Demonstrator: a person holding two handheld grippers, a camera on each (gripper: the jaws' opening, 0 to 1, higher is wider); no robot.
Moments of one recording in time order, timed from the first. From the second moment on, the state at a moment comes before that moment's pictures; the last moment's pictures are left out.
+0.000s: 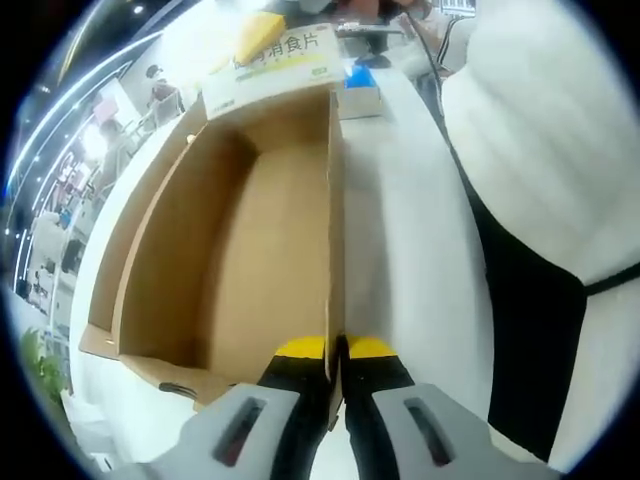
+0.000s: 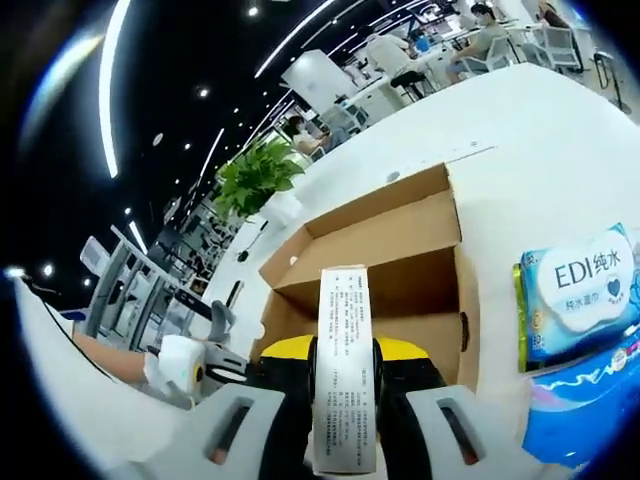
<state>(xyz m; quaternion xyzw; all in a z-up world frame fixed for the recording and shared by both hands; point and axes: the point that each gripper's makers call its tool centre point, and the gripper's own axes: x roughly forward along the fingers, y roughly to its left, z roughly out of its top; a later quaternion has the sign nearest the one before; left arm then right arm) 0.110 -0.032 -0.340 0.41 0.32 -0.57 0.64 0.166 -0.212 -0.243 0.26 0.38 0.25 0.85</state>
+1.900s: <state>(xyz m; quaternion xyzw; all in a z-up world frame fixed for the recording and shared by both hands) 0.109 -0.031 -0.341 0.40 0.33 -0.57 0.64 0.147 -0.338 -0.213 0.20 0.33 0.12 0.91</state>
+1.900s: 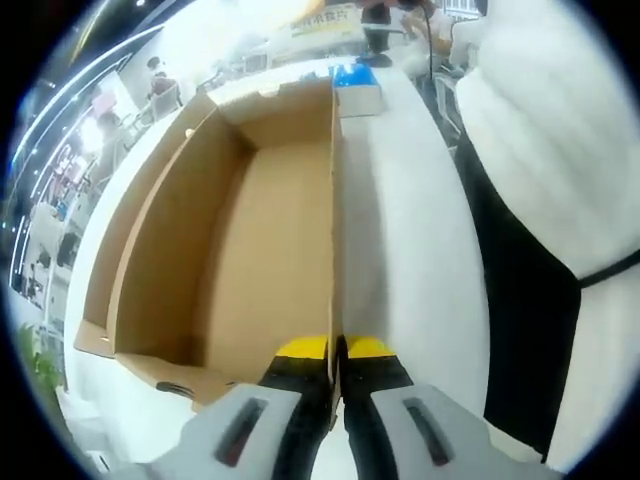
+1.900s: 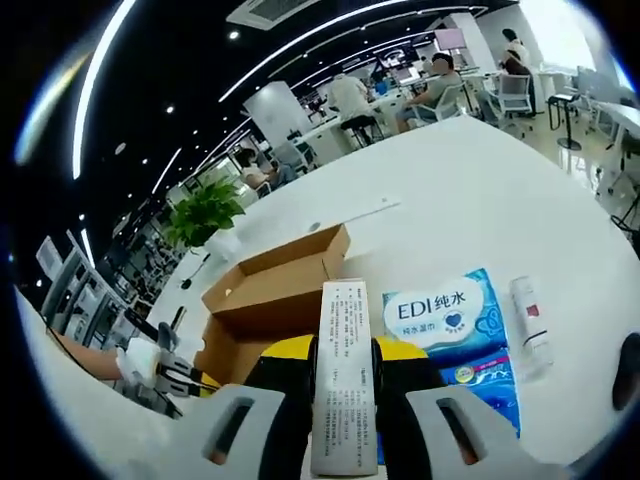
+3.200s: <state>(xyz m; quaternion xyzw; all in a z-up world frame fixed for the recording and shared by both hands) 0.109 -0.031 -0.340 0.40 0.33 -0.56 0.64 0.137 -0.400 -0.200 0.07 0.35 0.04 0.93</state>
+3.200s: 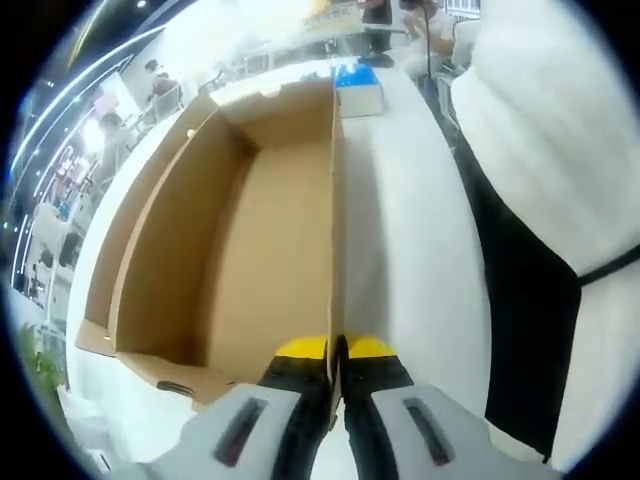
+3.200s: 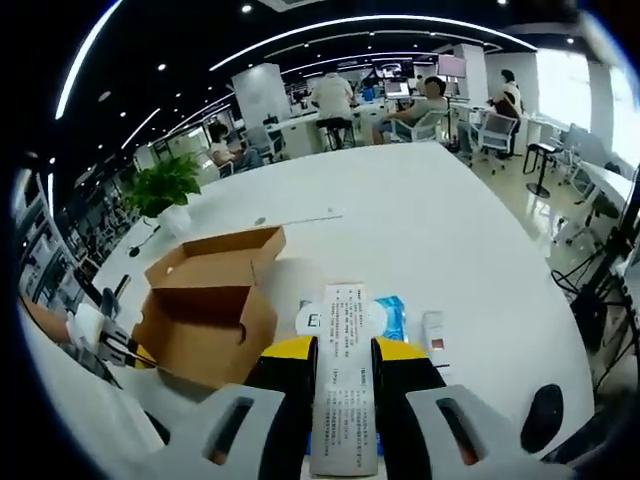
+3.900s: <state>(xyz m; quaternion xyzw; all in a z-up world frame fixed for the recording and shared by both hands) 0.109 -0.031 -0.341 0.40 0.33 -0.56 0.64 0.133 -0.432 -0.201 0.04 0.34 0.01 0.94</state>
